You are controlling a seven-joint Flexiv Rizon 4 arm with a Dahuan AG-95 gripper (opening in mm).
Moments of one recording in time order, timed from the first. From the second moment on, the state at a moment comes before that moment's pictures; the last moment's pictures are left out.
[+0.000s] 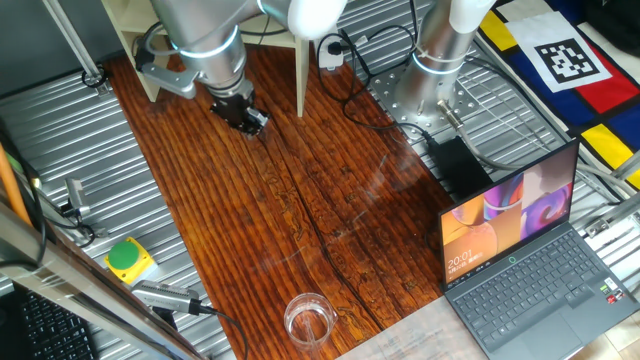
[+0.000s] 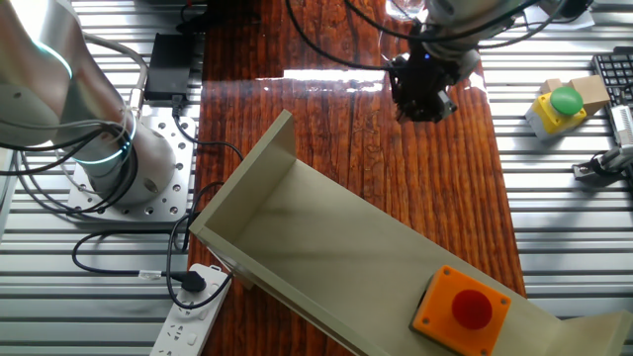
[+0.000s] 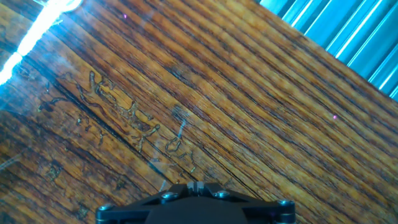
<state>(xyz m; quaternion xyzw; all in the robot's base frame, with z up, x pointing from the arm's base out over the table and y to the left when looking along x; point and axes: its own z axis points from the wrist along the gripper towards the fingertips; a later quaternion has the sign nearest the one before) 0.503 0.014 0.176 0.31 -0.95 0.00 0.06</state>
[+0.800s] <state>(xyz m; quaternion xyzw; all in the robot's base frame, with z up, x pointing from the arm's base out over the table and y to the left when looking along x) 0.503 0.015 0.177 0.33 -0.94 0.02 0.09</state>
